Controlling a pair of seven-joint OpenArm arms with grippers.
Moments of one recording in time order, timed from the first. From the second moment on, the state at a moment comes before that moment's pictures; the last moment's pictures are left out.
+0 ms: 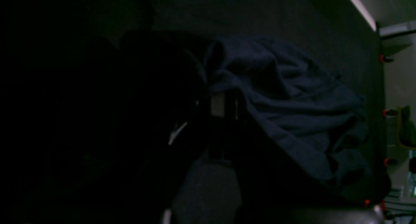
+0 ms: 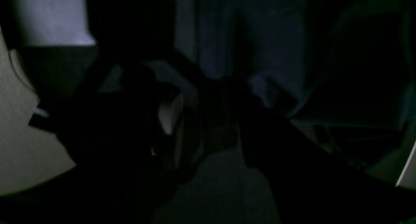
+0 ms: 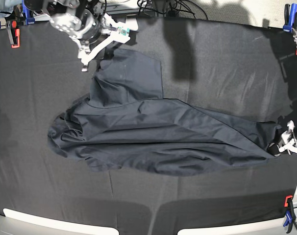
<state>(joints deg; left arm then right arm) -26.5 -30.2 -13.3 46.1 -58.3 -34.3 56.4 -17.5 41.1 -40.2 113.7 -22.0 25.9 -44.2</state>
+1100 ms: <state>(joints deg) -26.6 -30.2 -13.3 46.1 -58.3 -34.3 57.6 -24.1 42.4 -40.6 126.1 -24.8 22.0 -53.9</state>
